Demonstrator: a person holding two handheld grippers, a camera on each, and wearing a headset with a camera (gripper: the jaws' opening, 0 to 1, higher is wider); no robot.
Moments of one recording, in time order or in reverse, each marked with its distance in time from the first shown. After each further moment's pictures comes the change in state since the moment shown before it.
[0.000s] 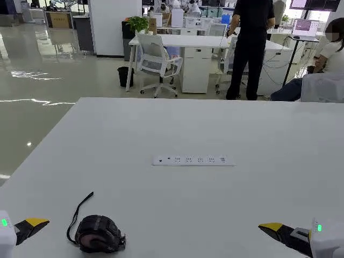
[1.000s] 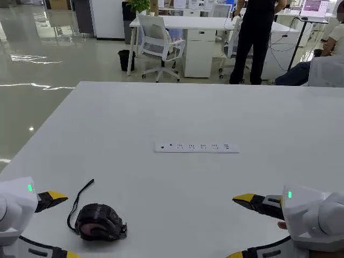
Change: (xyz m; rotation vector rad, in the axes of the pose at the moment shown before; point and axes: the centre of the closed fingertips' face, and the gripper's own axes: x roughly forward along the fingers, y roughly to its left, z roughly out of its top) left arm 0.035 0.024 -0.001 0.136 0.093 -0.121; right arm 0.049 -0.016 0.021 -0.134 -0.020 0.117
